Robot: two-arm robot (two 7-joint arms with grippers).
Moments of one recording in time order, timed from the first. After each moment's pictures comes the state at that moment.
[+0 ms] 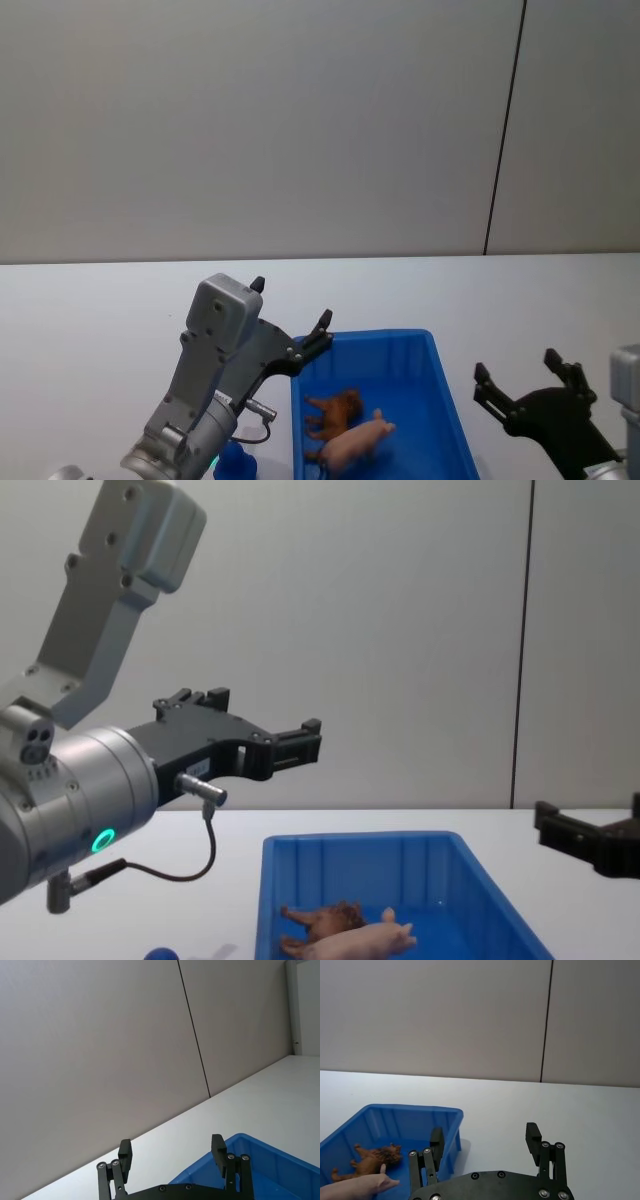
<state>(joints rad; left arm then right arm) -0.24 0.38 0.45 -1.63 -0.20 0.02 -0.01 -0.05 0.20 -0.22 -1.66 0.21 -0.01 0.03</state>
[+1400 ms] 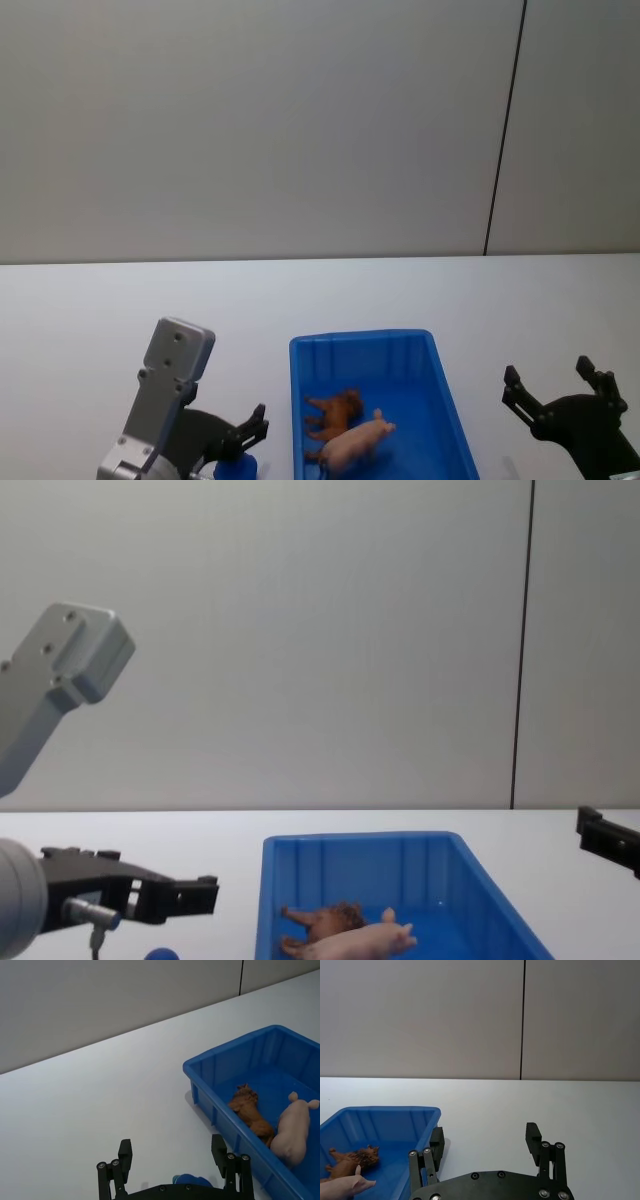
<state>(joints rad) -0.10 0.47 0.40 -1.77 -0.40 0.45 0.14 -0.08 0.22 -0.20 -1.67 0.23 -0.04 -0.03</state>
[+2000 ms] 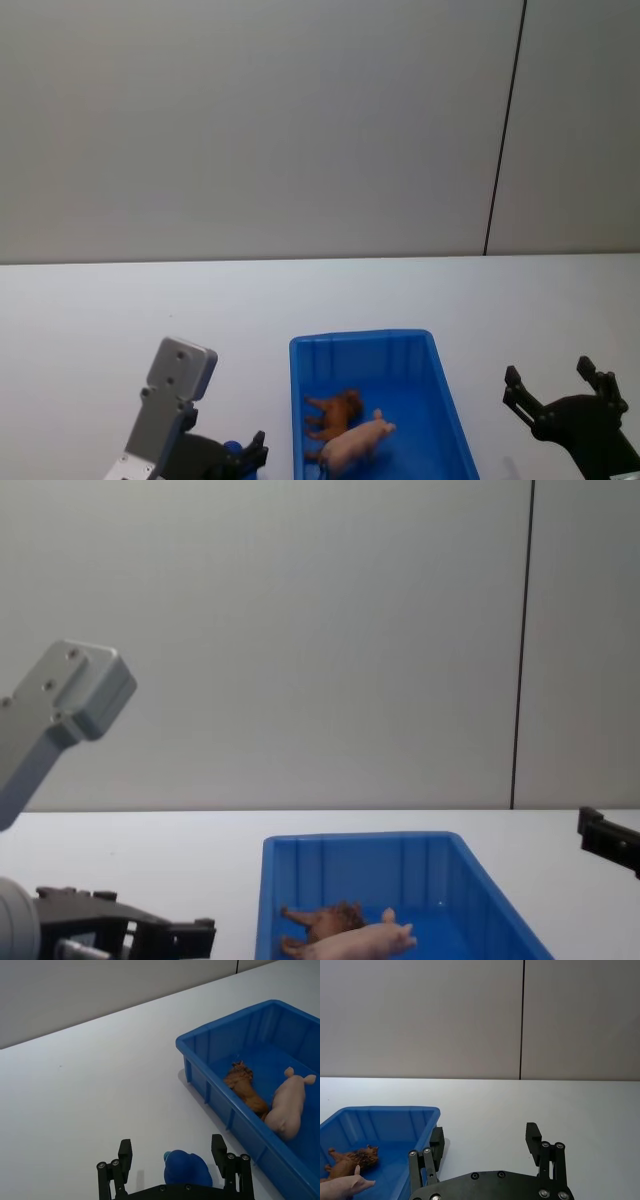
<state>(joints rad) -0.08 0.47 0.39 -1.78 -0.41 0.49 0.13 -0.08 0.22 -0.20 -1.67 0.23 -0.04 -0.03</state>
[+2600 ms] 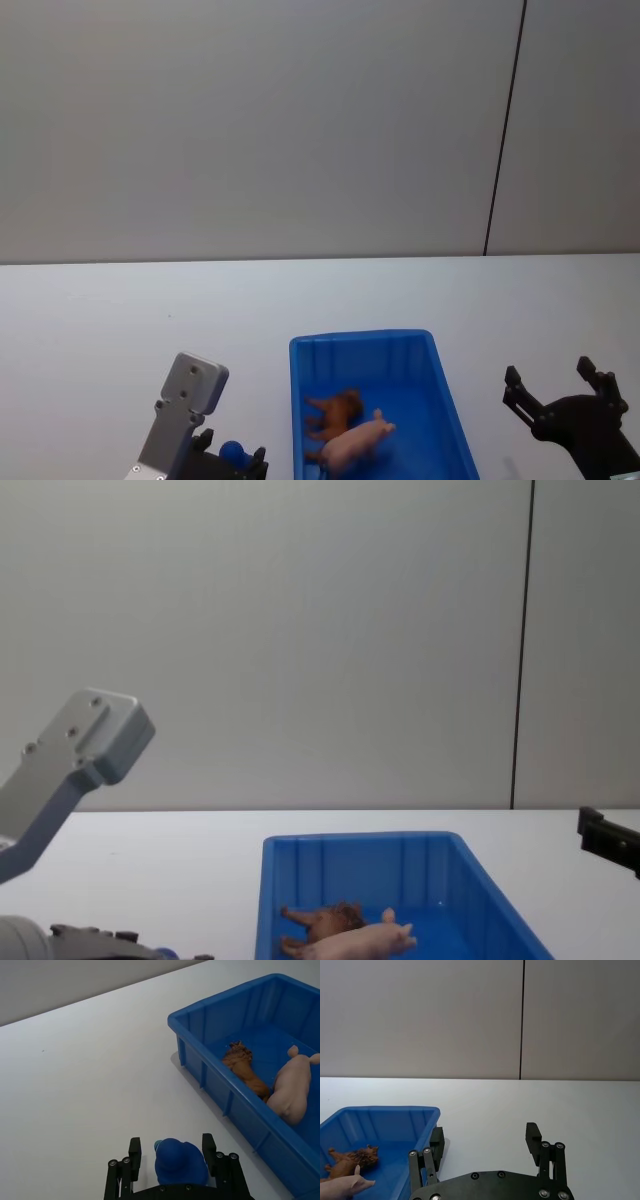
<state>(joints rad) -0.09 0.44 0.40 -1.71 -0.38 0.51 0.09 -0.08 0.22 -0.20 -1.67 0.23 -0.04 -0.03</state>
